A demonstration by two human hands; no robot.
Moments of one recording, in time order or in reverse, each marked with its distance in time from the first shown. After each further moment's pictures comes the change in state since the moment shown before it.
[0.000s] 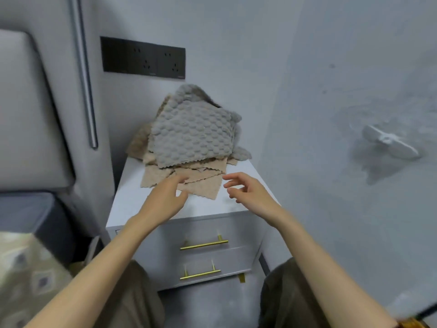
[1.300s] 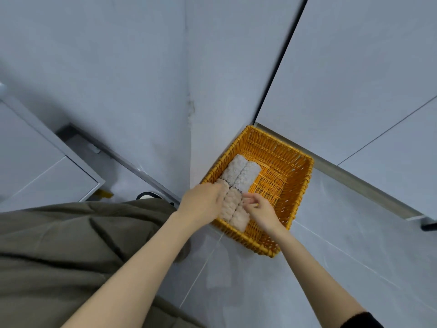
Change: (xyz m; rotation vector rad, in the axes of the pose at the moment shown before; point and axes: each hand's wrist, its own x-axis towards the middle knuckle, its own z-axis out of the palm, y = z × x) left_hand -0.173 0.231 0.389 0.135 -1.014 0.577; right_hand -0.388 0.369 -0.050 0.195 0.657 0.993
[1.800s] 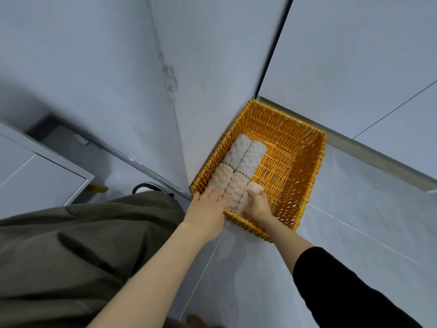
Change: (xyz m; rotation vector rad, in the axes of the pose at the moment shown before) left_hand 0.013 -0.025 0.059 0.262 -0.276 0.076; right_hand 0.074 0.093 0.057 -0.446 -0.083 0.286
